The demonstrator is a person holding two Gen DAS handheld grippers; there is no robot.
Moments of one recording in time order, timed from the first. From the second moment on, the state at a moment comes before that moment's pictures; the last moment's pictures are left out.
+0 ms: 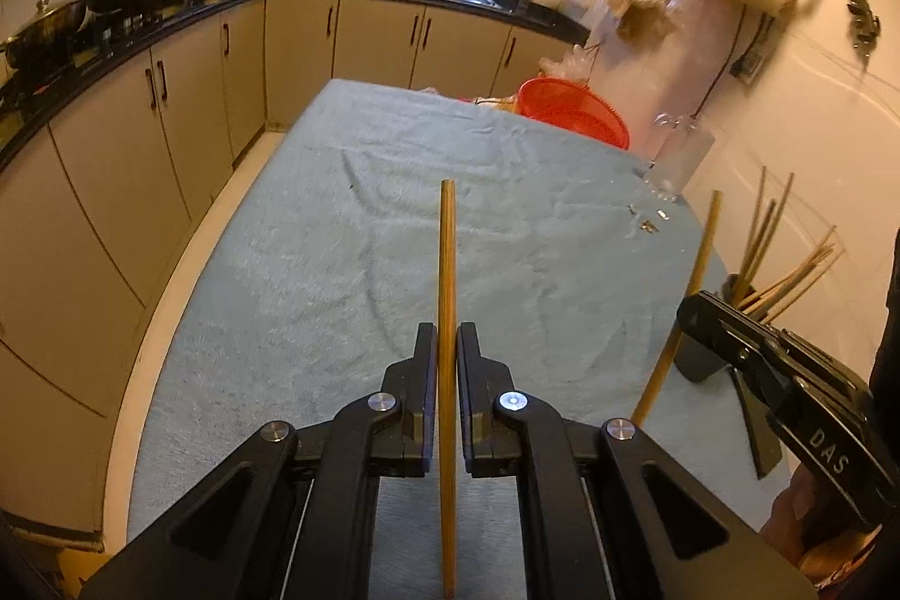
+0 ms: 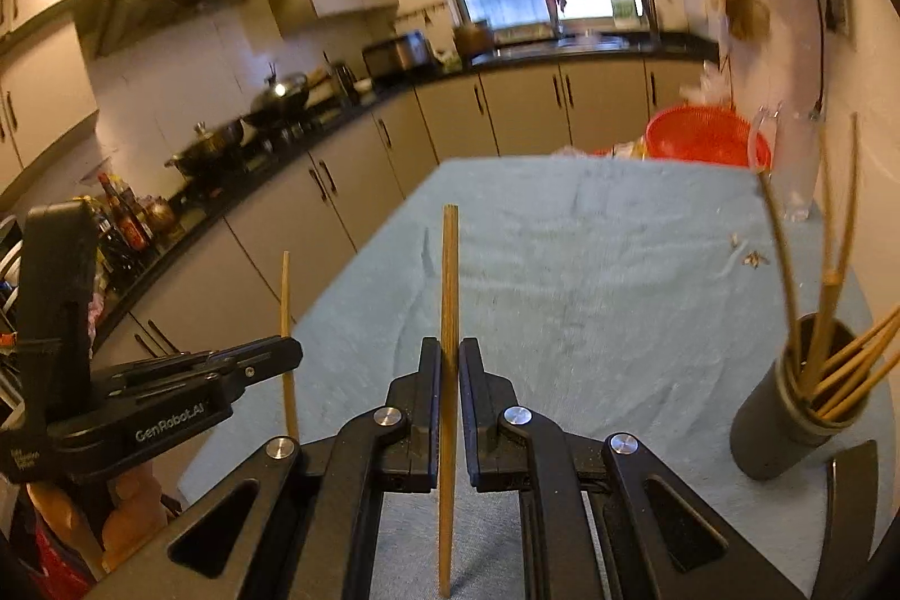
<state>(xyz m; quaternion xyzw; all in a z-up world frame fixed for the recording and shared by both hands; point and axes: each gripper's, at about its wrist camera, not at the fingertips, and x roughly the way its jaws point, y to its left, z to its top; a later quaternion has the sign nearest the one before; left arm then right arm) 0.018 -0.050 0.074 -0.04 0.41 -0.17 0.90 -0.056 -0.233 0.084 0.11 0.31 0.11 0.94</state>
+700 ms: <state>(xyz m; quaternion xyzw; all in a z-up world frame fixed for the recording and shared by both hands) 0.000 -0.056 0.097 -0.03 0.39 -0.18 0.90 -0.073 -0.246 0.093 0.12 0.28 0.11 0.95</state>
